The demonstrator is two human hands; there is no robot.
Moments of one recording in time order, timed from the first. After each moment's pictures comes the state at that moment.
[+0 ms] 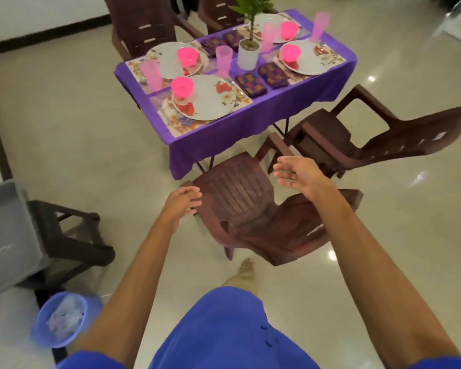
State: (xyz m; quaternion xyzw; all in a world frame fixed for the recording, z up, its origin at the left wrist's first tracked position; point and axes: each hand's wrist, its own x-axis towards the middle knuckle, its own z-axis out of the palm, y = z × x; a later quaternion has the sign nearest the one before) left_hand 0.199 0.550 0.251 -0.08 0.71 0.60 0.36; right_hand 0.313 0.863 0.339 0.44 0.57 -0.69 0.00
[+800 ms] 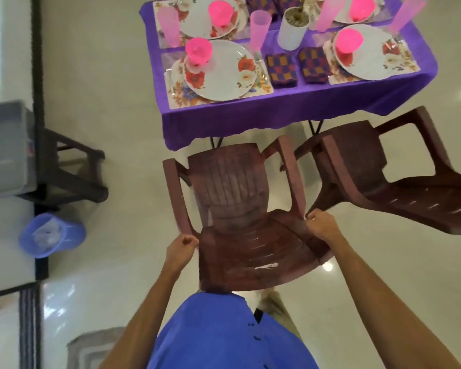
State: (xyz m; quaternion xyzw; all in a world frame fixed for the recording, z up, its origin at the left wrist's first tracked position) left_hand 0.359 0.688 0.170 -0.29 0.79 0.43 0.32; right_hand 0.342 1.093 0.204 0.34 0.86 -0.25 0.30
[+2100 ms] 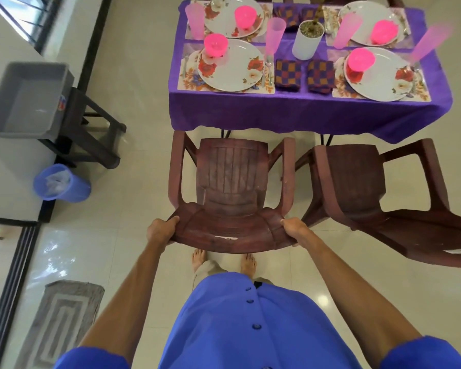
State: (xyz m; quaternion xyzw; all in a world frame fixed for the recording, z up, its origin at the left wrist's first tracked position) left_hand 0.424 0.795 0.184 -0.49 0.74 0.40 0.22; right_hand 0.371 1.178 0.173 0.30 0.80 -0.31 0.41
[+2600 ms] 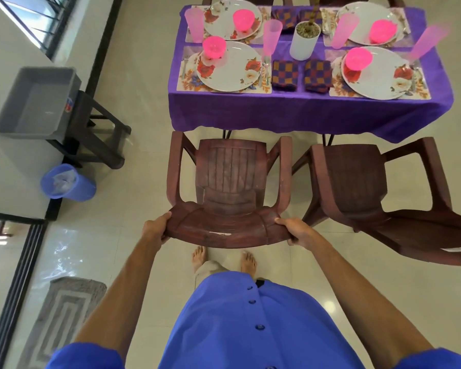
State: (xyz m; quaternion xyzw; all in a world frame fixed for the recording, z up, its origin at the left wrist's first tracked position) left_hand 0.439 0.812 0.197 -0.56 0.60 0.55 0.15; right_hand 0.388 1.213 0.182 0.33 0.68 -0.50 0.42
